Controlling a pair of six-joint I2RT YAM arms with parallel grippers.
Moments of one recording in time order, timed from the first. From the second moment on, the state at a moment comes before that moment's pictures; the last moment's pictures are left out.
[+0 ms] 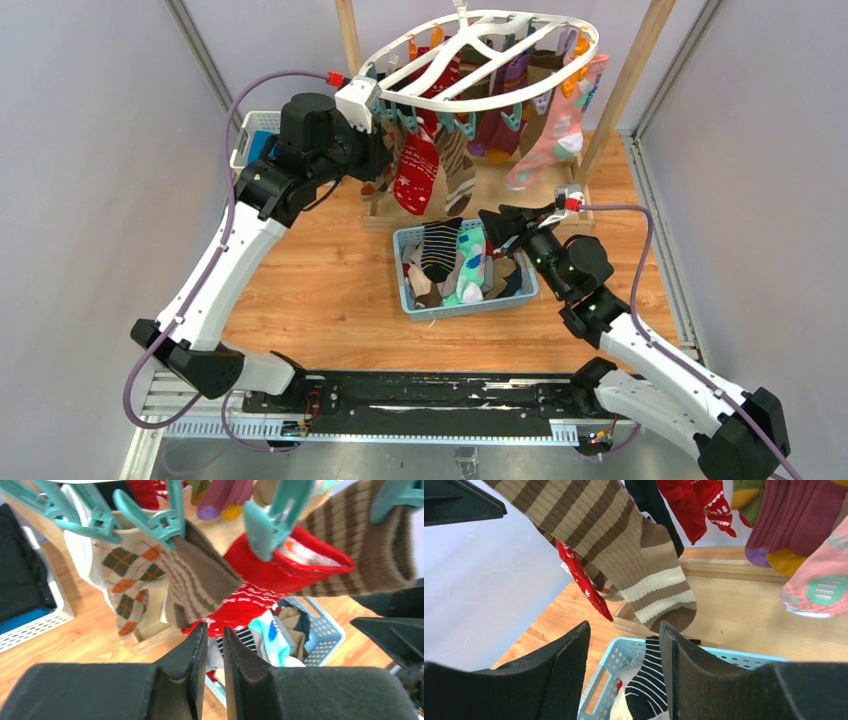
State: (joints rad) left arm -0.51 1.37 1.70 -0.68 0.14 -0.12; right arm 0.66 0.83 0.54 0.45 0.11 0.38
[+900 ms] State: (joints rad) left arm -0.50 1.35 1.70 -0.70 0.16 -0.08; right arm 0.31 1.33 0.72 1.12 -0.44 0.80
